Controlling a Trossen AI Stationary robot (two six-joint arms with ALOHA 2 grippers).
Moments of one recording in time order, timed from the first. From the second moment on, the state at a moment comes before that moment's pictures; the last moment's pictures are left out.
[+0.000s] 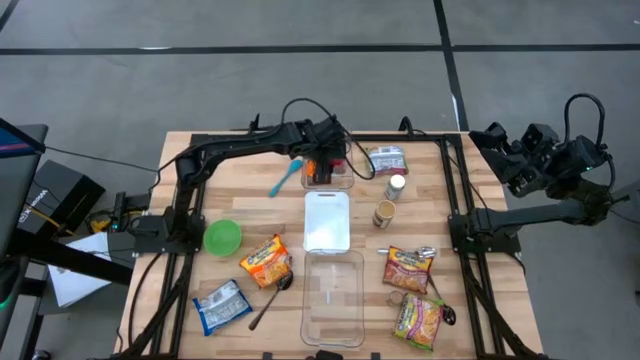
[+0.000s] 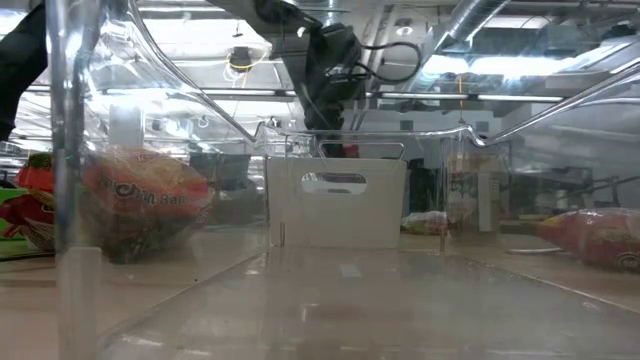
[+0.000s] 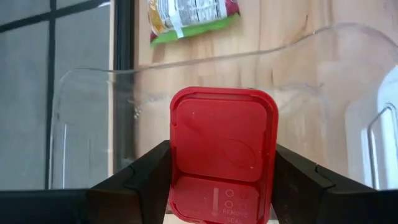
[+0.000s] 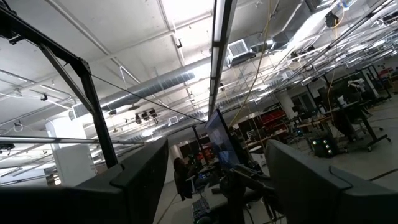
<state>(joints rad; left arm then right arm) 0.37 2.05 1.79 -0.73 -0.16 0.52 0.02 0.38 0.89 -0.02 0.16 0.34</state>
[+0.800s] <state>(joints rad) 0.41 2.11 1.79 -0.67 -0.17 0.54 0.02 0.38 0.89 -0.02 0.16 0.34</state>
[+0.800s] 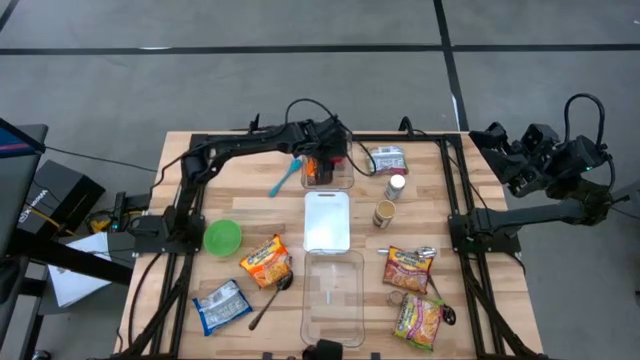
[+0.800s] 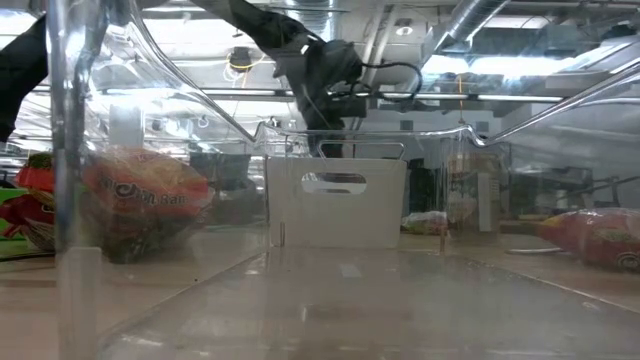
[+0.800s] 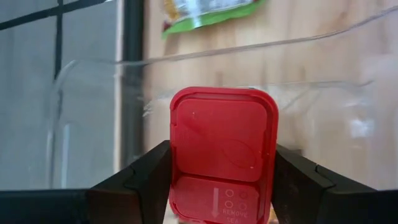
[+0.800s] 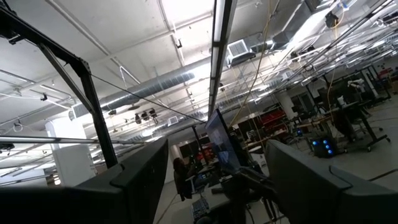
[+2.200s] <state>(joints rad) 0.54 2.22 2.17 -0.68 -0.12 0.60 0.02 0.38 0.89 -0.01 0.18 0.34</state>
